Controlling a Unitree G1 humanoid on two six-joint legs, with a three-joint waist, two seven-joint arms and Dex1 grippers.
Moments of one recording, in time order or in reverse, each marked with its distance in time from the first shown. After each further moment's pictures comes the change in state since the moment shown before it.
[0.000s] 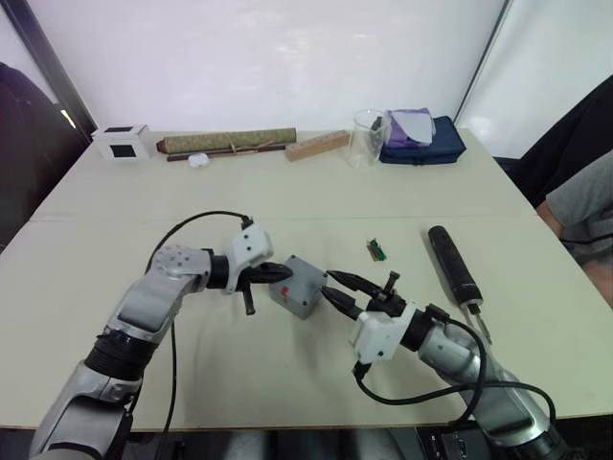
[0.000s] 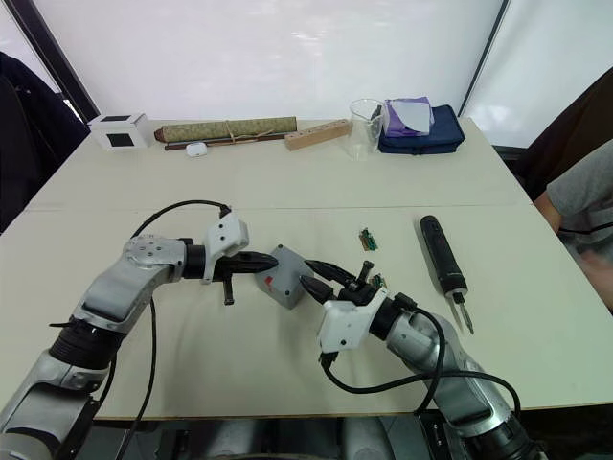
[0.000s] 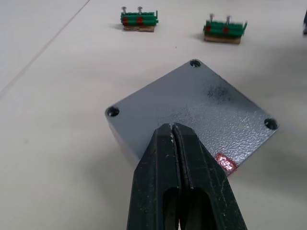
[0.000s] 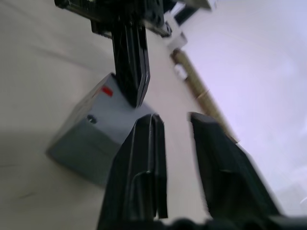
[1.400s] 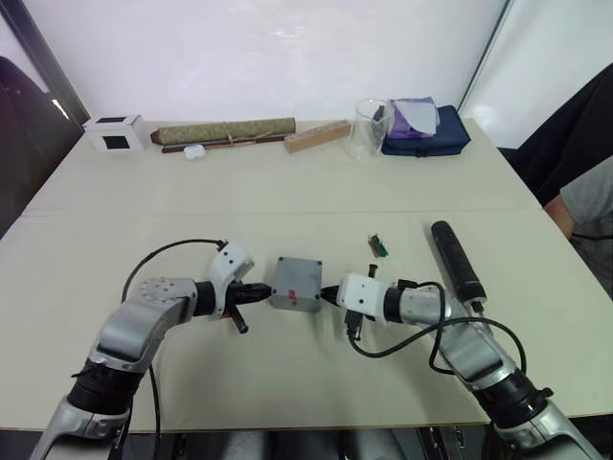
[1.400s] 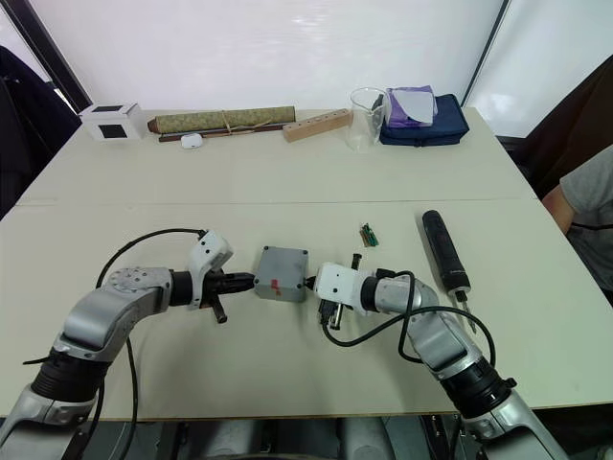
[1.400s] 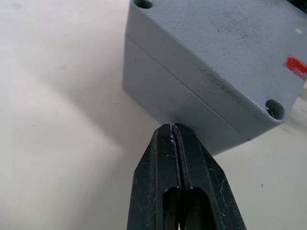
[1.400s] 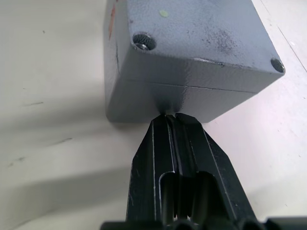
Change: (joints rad) left arm 0.176 0.011 0.032 -0.151 -0.006 0.170 0.183; right arm -0.288 0.045 0.122 0.254 0.100 0.304 0.201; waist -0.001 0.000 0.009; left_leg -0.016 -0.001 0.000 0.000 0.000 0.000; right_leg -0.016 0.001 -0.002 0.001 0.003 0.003
